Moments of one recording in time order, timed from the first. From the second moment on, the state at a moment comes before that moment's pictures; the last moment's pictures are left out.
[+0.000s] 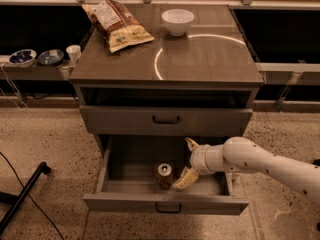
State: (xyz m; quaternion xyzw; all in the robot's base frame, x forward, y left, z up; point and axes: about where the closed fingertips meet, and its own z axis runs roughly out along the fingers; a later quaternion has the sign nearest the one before) arm 0.552 -0.086 0.523 -0.56 0.72 0.16 0.36
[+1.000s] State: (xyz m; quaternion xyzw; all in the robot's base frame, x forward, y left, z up) arm 0.597 -0.039 0.460 -0.57 0.69 0.20 0.40
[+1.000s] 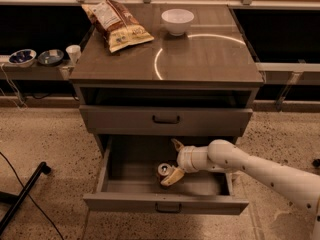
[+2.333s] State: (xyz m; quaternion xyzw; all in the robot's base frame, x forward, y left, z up) arm 0.594 -0.024 0.444 -0.63 0.64 0.20 0.40
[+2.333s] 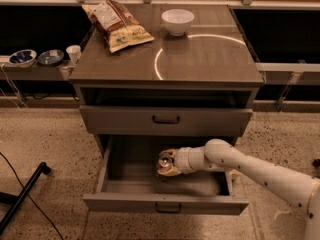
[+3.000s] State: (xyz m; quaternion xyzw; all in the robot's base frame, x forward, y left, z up) arm 0.539 -0.044 0.550 -0.64 0.54 0.24 0.48
